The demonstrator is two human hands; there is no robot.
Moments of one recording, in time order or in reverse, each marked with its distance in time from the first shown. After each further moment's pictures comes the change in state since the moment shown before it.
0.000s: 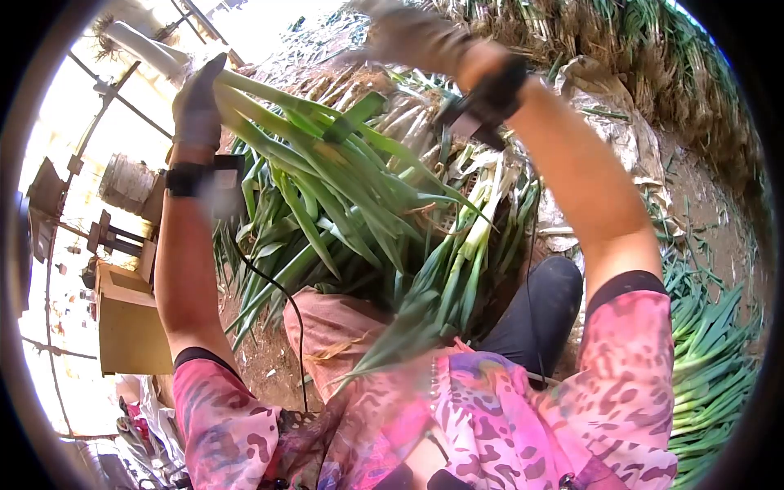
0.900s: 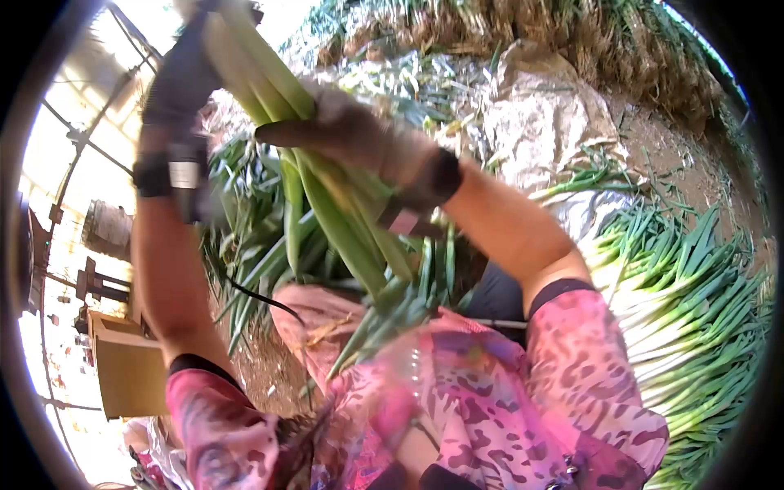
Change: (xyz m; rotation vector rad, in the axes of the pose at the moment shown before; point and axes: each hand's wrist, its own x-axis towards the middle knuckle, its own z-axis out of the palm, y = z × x) left_hand -0.073 0.107 0.074 0.294 -0.708 0.597; right_hand -0.116 -0.090 -0.027 1.163 0.181 0.115
